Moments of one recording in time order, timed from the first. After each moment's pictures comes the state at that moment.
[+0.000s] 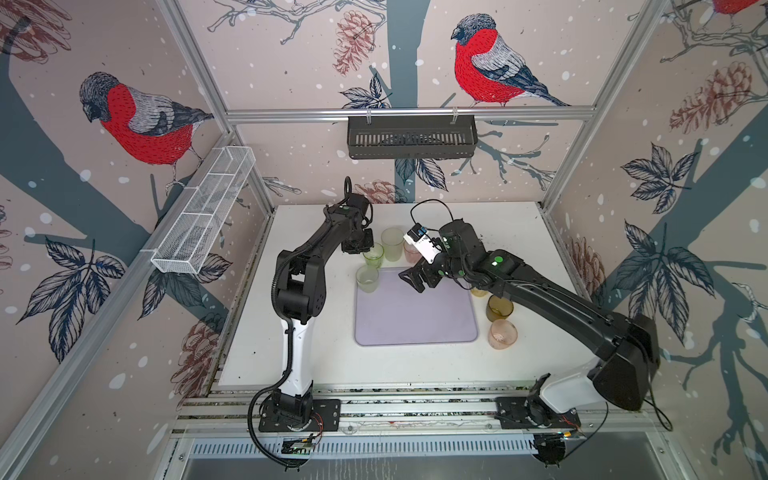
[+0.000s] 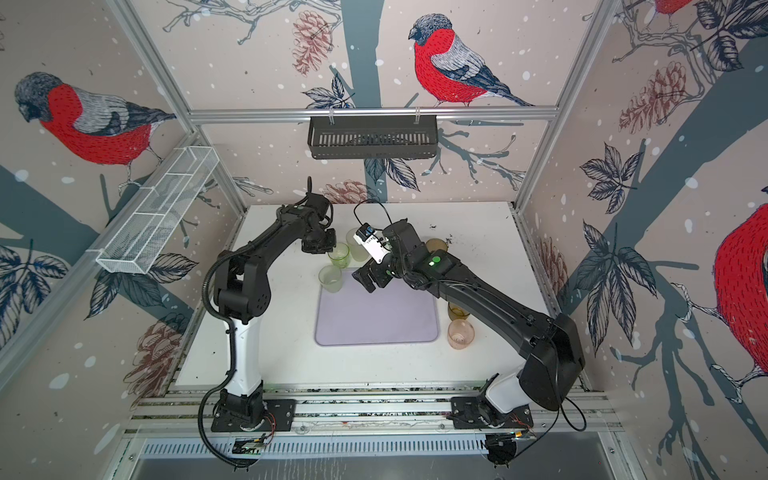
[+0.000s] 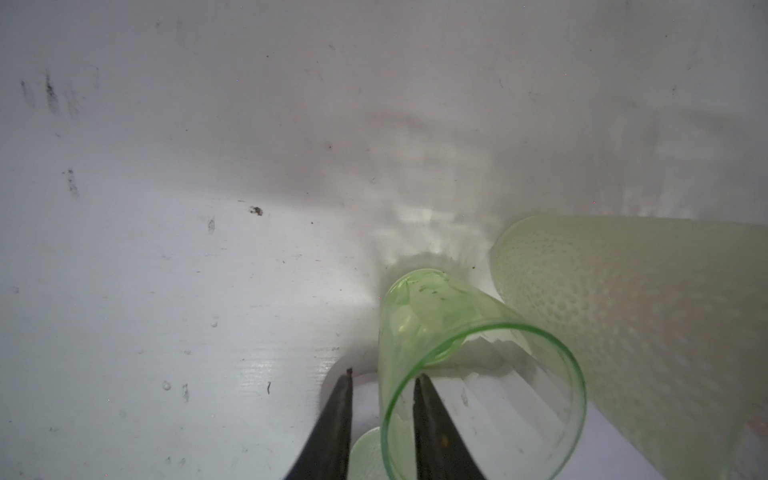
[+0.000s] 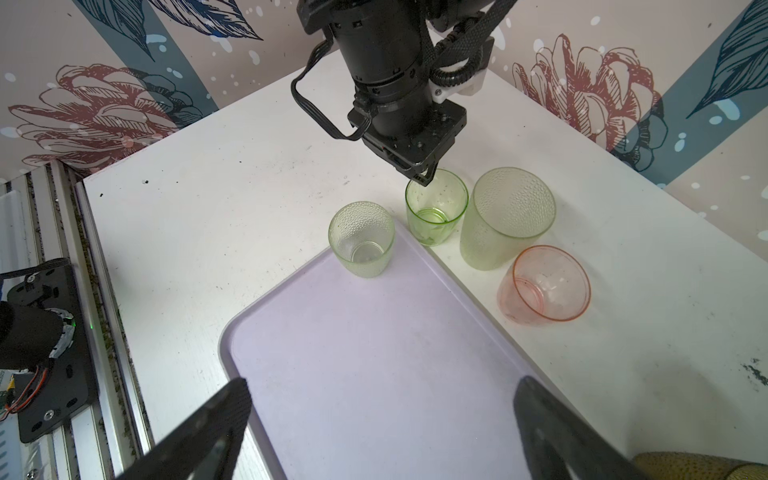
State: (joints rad) left arm -0.28 2.17 1.90 -0.98 0.05 -0.39; right arm 0.78 1.47 1.31 -0.48 -0.20 -0.10
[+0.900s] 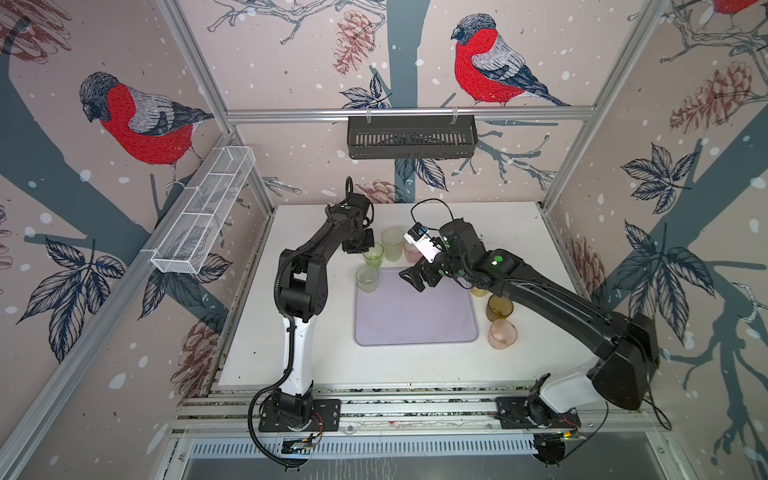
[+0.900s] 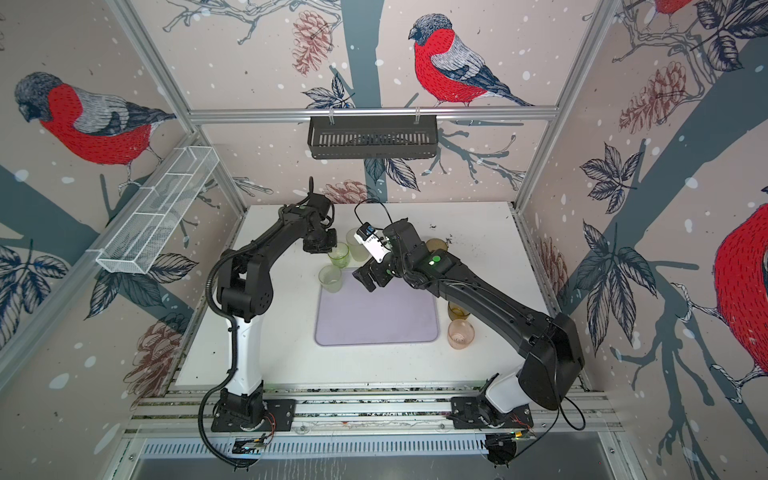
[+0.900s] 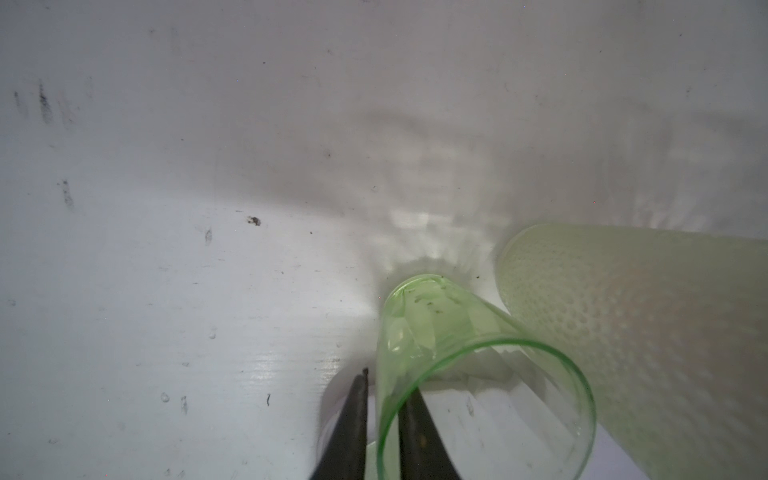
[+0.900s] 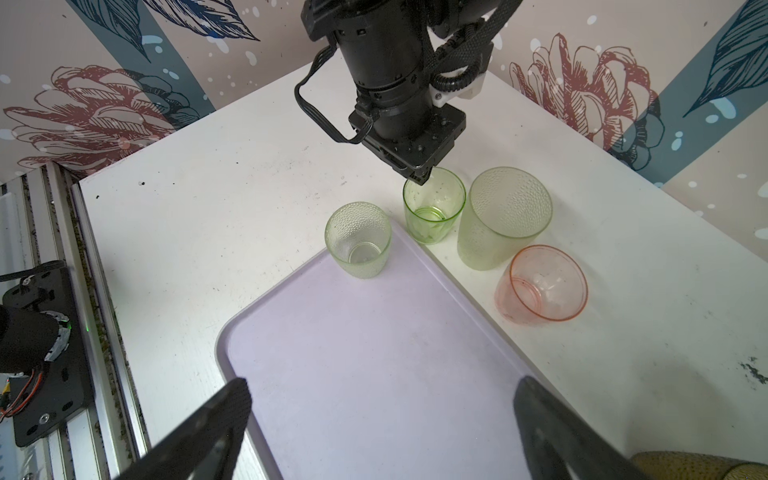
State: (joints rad) left arm -0.29 2.20 1.92 -0.99 0.04 -0.39; right arm 0.77 1.48 1.31 -0.47 -0.20 -0.10
